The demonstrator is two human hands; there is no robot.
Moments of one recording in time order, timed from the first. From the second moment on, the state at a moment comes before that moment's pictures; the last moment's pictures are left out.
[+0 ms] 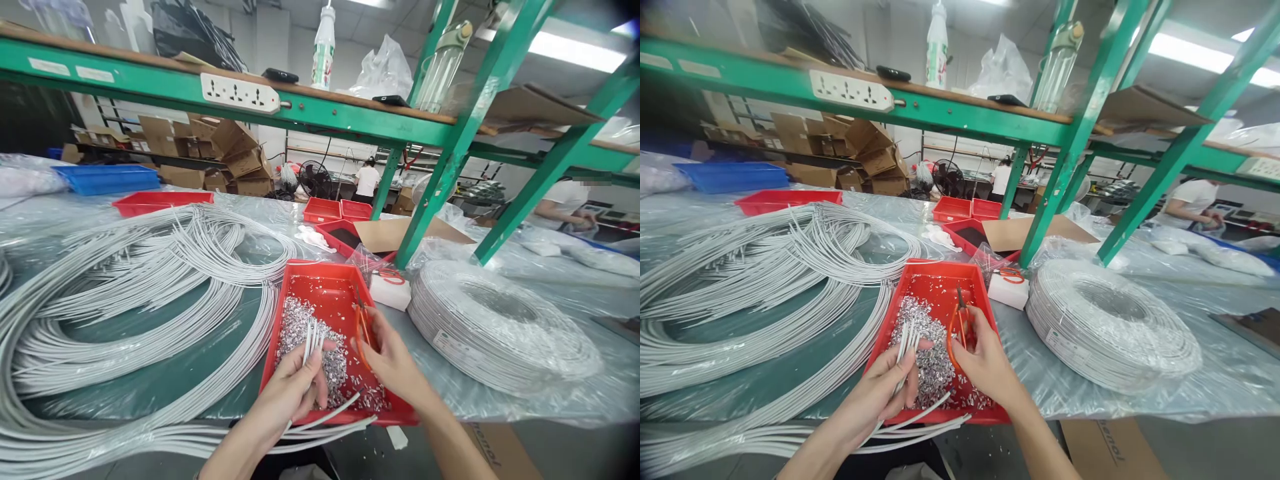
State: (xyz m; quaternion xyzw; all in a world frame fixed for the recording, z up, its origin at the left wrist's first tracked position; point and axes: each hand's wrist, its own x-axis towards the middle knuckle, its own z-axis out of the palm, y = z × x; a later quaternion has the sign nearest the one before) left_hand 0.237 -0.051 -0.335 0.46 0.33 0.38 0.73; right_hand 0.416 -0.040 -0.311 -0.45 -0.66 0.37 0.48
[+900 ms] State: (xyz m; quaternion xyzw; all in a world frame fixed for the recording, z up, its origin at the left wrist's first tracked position) left_hand 0.237 -0.051 -0.320 0.49 0.35 0.46 0.65; right_hand 0.445 -0.084 -0.290 -0.45 -0.78 0.37 0.25
